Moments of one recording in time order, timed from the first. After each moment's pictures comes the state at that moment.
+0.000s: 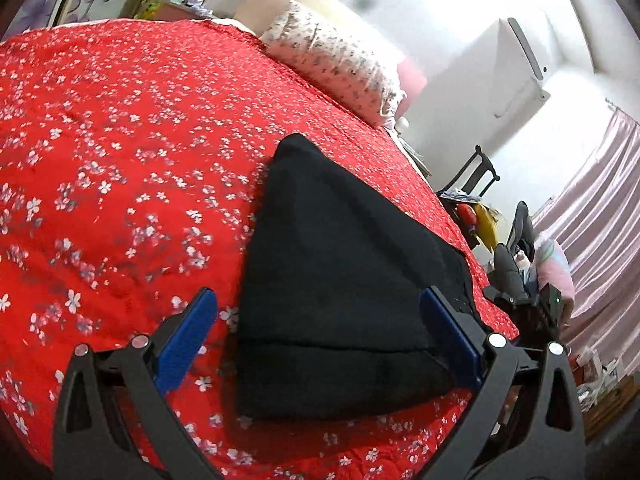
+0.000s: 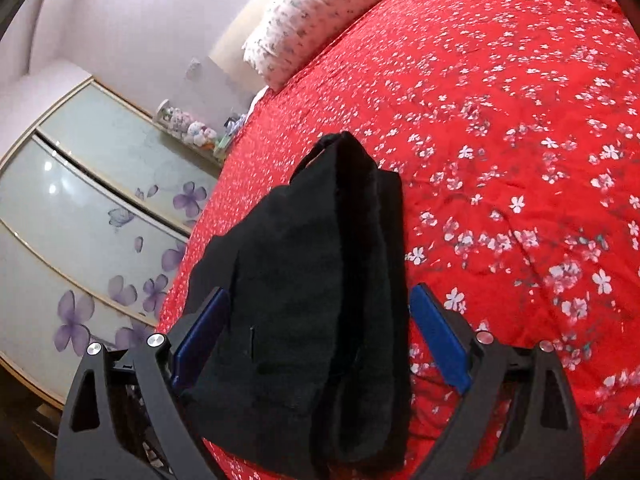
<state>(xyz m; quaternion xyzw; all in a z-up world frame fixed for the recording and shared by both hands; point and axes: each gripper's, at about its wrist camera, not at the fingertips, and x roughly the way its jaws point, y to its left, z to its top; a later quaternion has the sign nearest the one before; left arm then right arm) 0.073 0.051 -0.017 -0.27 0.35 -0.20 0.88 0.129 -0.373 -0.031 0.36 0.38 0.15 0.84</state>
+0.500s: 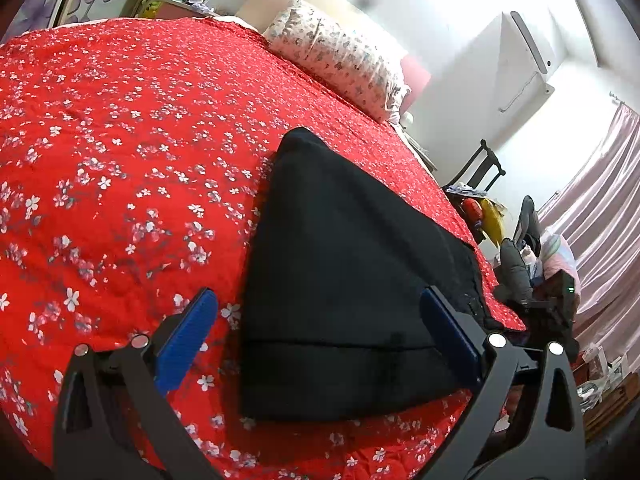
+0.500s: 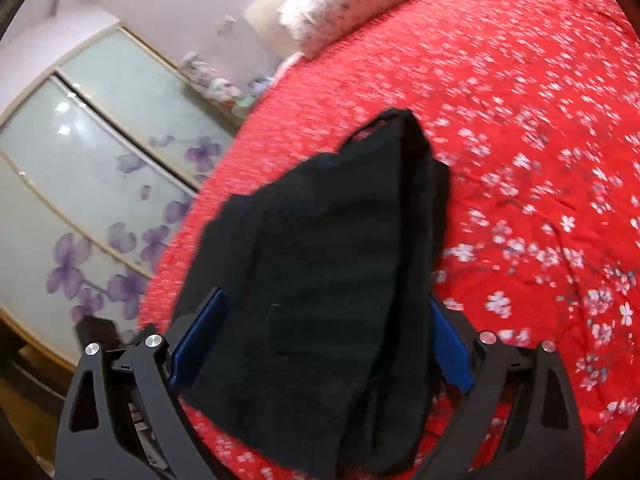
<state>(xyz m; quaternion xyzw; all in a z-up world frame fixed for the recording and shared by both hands) 0.076 0.046 -0.019 -0.25 0.36 -0.19 0.88 0.129 -0.351 -0.014 0.30 0.39 0.21 0.84</state>
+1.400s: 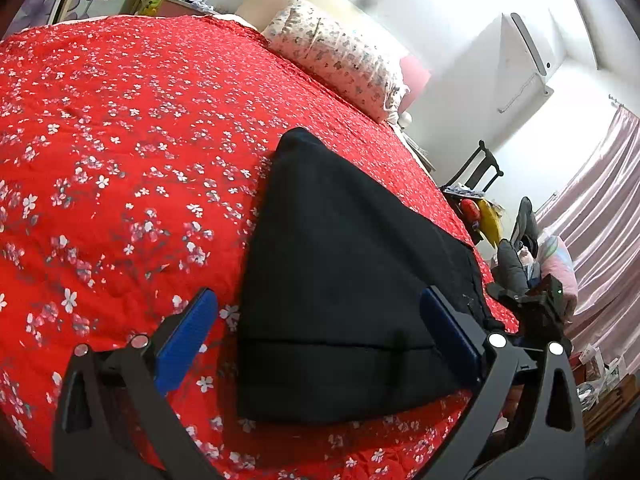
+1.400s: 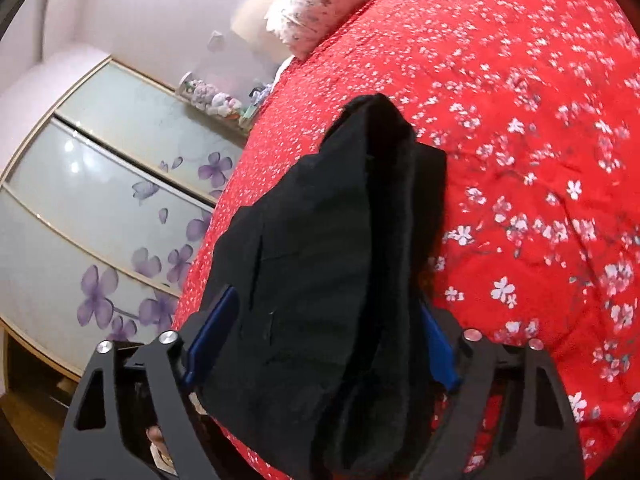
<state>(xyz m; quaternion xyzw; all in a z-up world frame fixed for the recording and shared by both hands) 0.074 0.047 -0.020 -0.26 0.36 -0.20 0.88 0.139 -0.363 -0.033 0.37 0.40 0.21 0.81</state>
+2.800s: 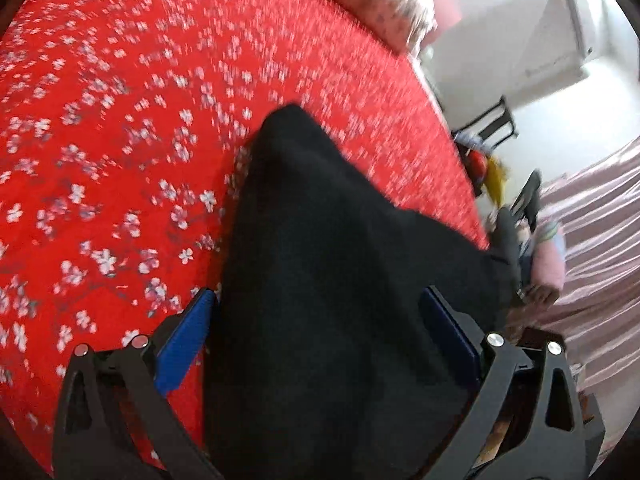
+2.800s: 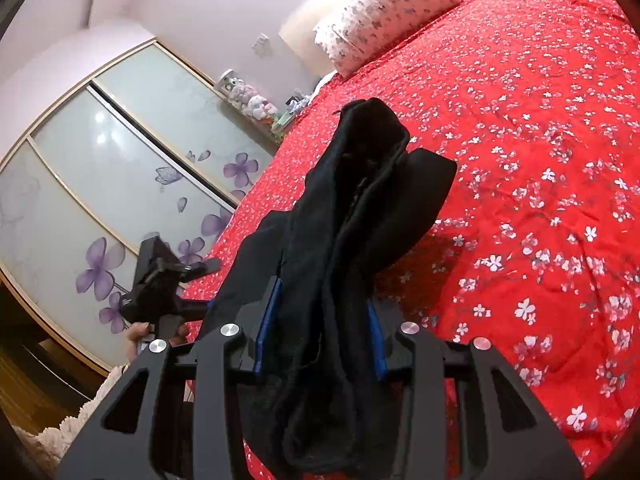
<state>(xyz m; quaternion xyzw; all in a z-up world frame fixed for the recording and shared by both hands) 0.207 0.031 -0.019 -0.26 0.53 -0.23 0.77 0.124 -0.355 -0.012 0.32 0.34 0.26 0.85</state>
